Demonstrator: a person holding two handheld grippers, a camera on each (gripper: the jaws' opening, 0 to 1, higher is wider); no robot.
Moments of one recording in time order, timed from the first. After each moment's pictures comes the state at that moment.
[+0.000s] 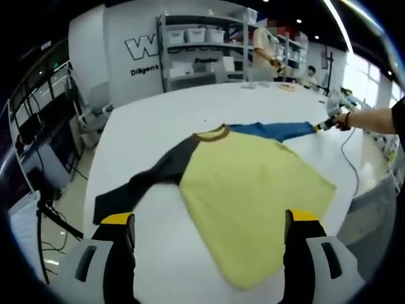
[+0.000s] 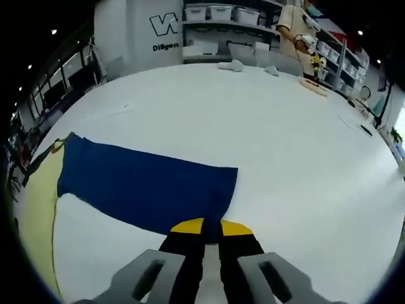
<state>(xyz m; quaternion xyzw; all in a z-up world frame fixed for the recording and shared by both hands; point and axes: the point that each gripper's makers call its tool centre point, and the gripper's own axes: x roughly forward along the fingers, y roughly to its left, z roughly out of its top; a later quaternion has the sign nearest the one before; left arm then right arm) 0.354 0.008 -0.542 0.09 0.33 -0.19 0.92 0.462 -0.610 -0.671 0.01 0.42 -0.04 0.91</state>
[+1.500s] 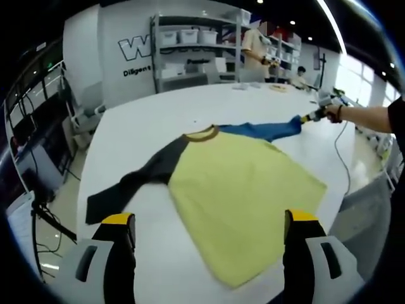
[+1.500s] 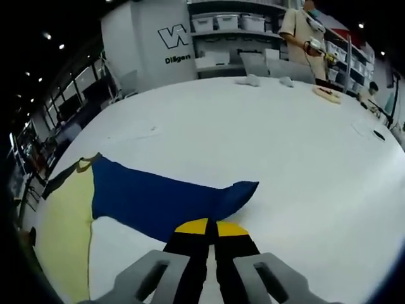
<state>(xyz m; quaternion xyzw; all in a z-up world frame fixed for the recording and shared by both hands) 0.340 -0.004 -0.541 0.08 0.33 -0.22 0.91 0.479 -0.568 -0.627 0.05 0.38 0.03 0.92</state>
